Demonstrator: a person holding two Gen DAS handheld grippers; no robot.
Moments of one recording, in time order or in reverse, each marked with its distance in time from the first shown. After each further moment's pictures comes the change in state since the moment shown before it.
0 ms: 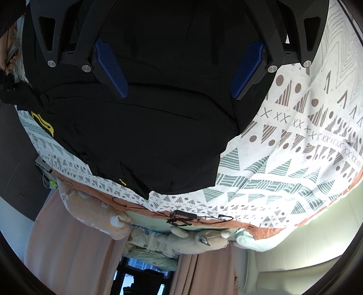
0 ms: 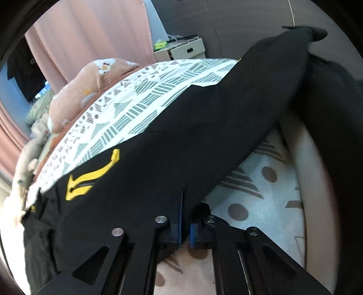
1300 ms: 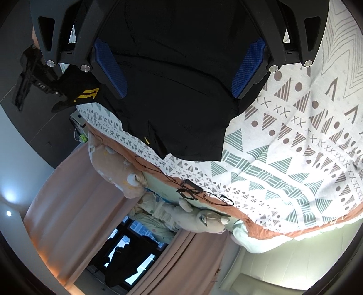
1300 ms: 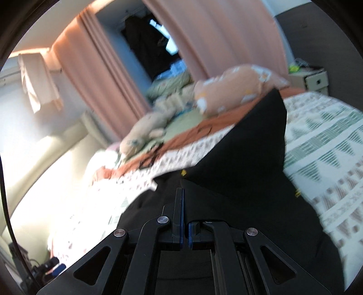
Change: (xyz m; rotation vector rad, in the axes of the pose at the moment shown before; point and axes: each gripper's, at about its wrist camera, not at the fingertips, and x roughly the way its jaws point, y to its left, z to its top) left arm -0.070 0.053 0.017 -0.223 -0.137 -0.241; right arm -0.118 0.307 -0.149 -0.402 0.024 0.584
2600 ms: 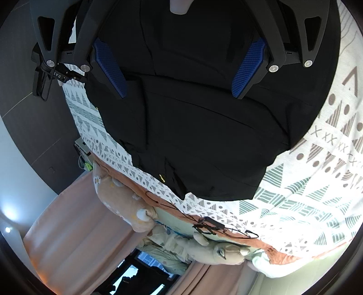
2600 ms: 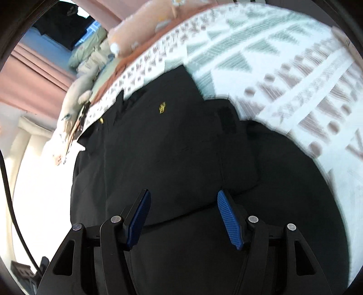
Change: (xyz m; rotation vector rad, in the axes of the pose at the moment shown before) left arm 0.078 -0.049 -0.033 0.031 0.192 -0.047; right arm -0.039 -0.143 -0.052 0.333 0.306 -0.337
